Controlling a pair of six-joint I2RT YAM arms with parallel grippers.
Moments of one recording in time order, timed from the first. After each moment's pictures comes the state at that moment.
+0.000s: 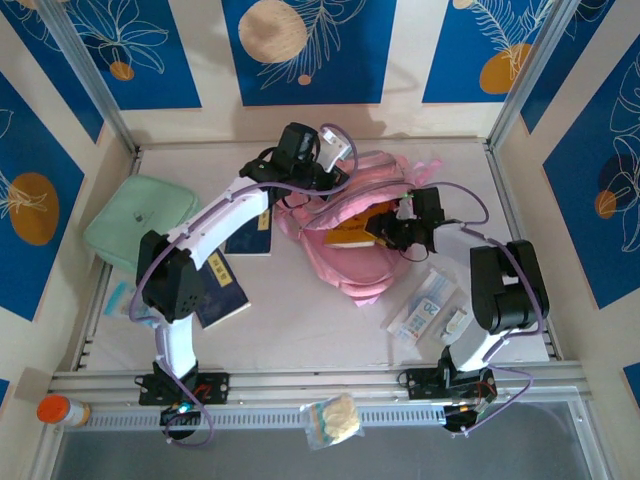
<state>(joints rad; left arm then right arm) -0.64 1.91 1.80 -0.49 0.31 0.05 0.15 1.65 0.88 -0.13 -0.64 0.67</state>
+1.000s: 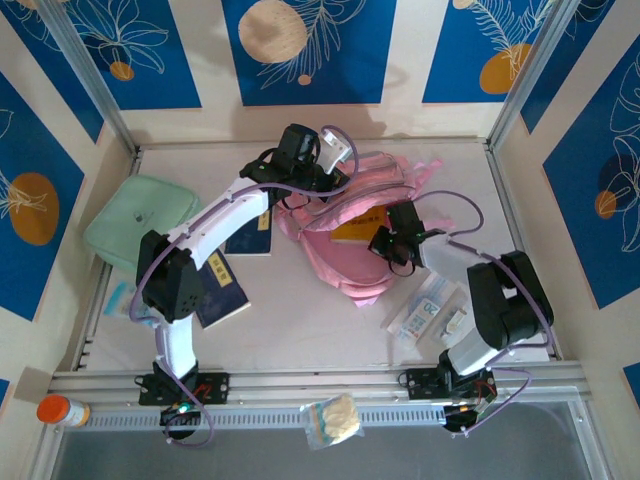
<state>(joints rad) -0.64 1.91 1.80 -0.49 0.33 0.07 0.33 1.58 0.82 -0.21 -0.09 0.77</state>
